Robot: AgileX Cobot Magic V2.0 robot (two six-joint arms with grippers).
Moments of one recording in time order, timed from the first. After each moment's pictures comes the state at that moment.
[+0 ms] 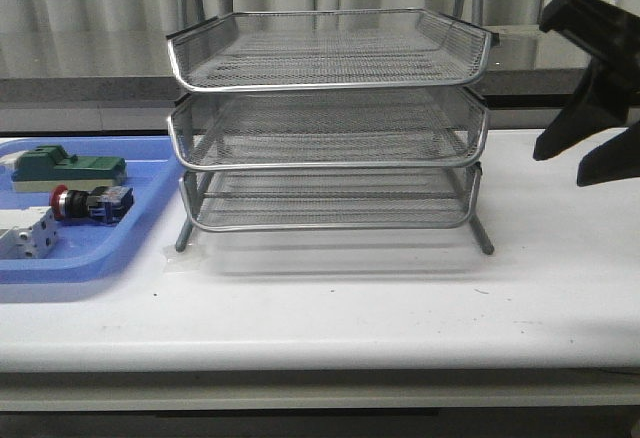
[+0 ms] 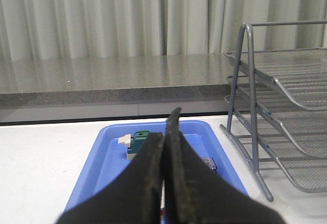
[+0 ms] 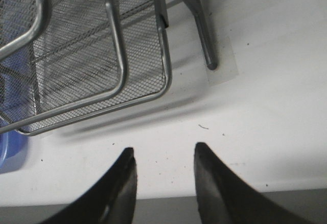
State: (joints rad) left arm -0.06 0.00 0.00 0.02 0.00 -0.07; right arm 0.21 1.29 -0.64 0.87 0.28 -0.19
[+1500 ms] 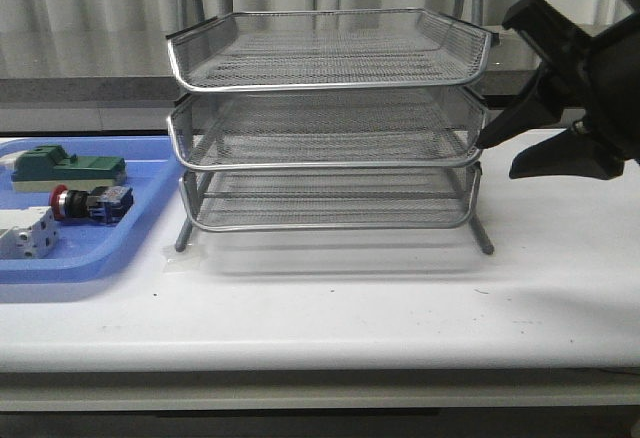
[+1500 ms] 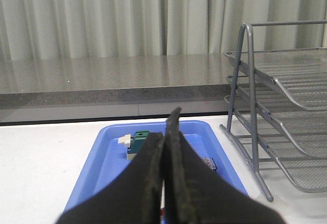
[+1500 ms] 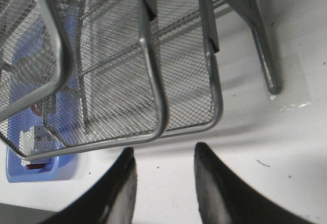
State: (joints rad) left arm -0.06 0.00 0.00 0.02 0.00 -0.07; right arm 0.14 1.49 -0.68 1.62 0.42 -0.91
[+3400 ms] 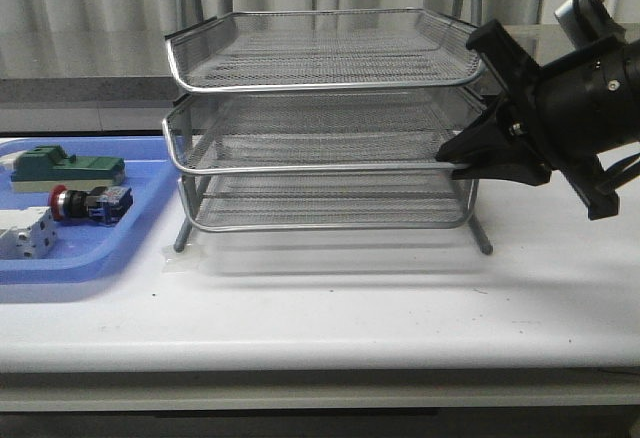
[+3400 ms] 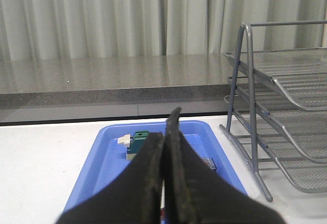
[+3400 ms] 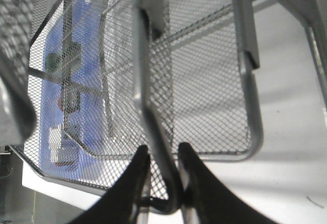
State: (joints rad) left arm -0.06 0.00 0.00 0.02 0.00 -0.07; right arm 0.13 1.69 -0.74 1.83 0.59 -1.13
